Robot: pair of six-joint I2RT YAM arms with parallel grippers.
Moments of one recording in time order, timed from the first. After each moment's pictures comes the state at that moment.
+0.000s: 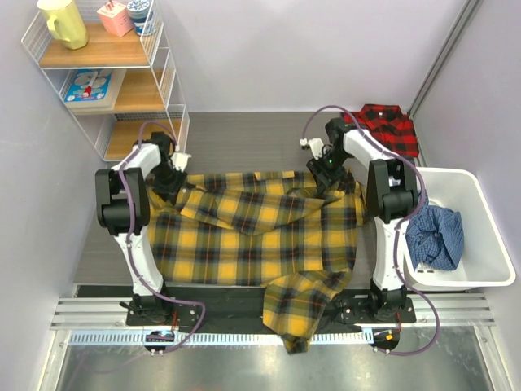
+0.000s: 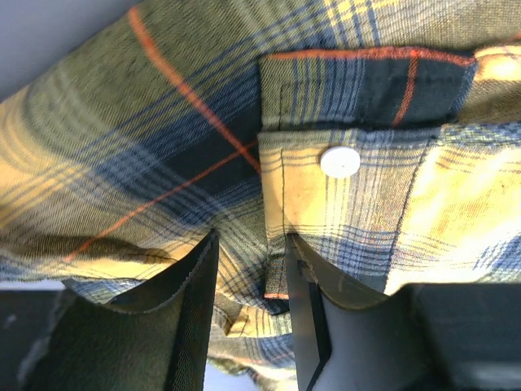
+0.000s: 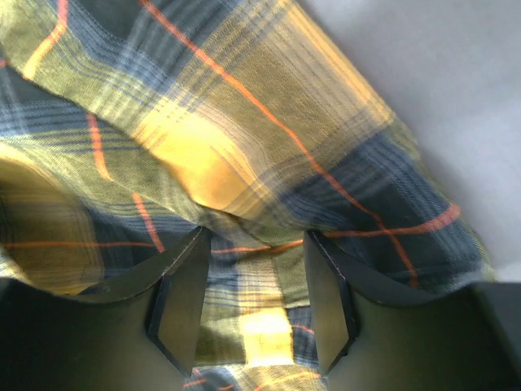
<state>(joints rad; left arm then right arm) 0.04 2.02 1.46 -0.92 0.04 0.43 0.19 2.19 1.73 -1.00 -0.30 -0.55</state>
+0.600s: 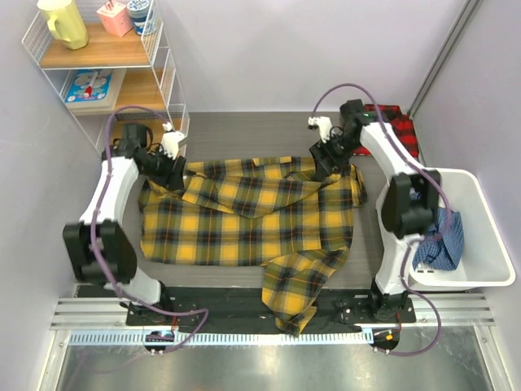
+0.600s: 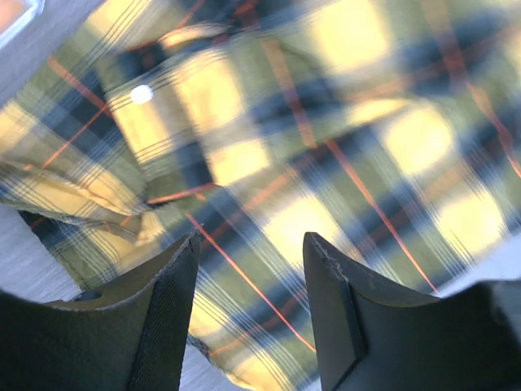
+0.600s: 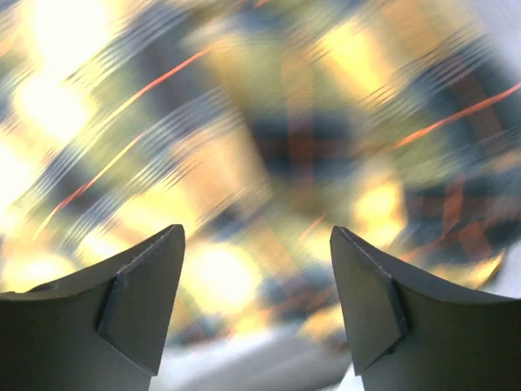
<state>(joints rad) 0.08 1.59 1.36 -0.87 0.46 0.57 0.16 2.02 1.80 -1.02 -0.45 -0.56</state>
